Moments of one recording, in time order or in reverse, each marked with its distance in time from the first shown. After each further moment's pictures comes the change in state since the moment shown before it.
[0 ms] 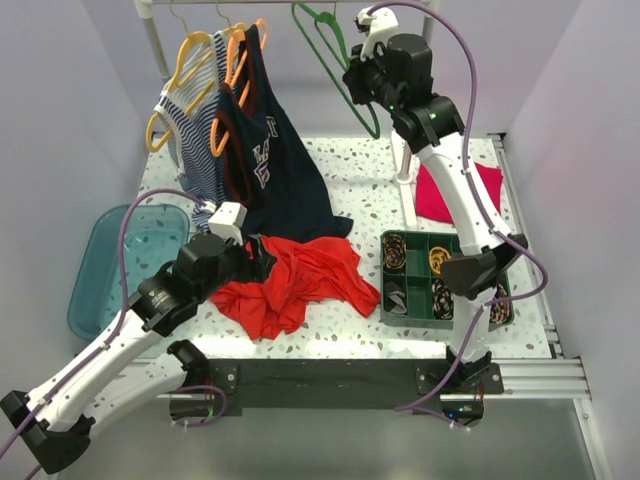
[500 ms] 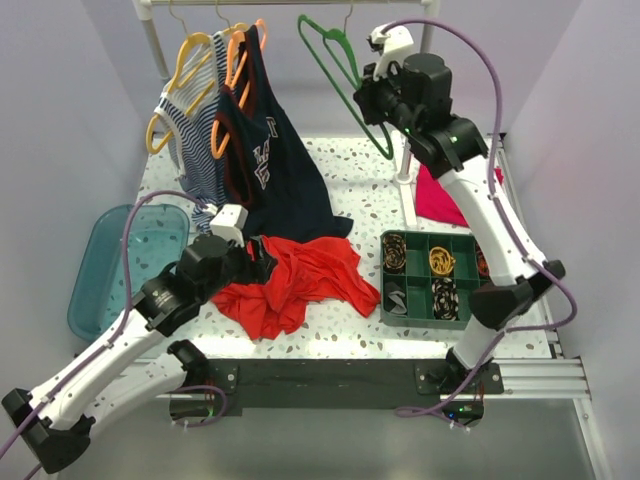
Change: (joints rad) left arm 0.000 0.005 -0.028 0.008 0.000 -0.026; right arm 0.030 -0.271 -0.334 0.047 0.035 0.004
